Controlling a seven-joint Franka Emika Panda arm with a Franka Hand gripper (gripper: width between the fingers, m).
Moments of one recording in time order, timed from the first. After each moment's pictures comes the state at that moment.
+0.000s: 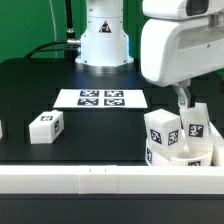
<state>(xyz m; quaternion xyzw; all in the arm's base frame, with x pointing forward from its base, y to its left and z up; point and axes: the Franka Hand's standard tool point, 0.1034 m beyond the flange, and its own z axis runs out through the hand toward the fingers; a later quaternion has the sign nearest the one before) 0.618 0.111 0.103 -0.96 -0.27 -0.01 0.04</state>
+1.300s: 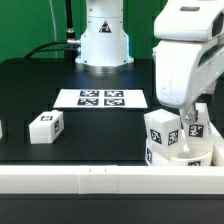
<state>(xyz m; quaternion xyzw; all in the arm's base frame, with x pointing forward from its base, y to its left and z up) 0.613 0.102 0.078 -0.89 -0.45 0.00 0.03</state>
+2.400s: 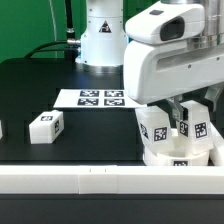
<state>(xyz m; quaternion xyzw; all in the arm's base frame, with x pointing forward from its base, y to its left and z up) 0.615 0.096 0.078 -0.99 -0.16 0.00 0.06</state>
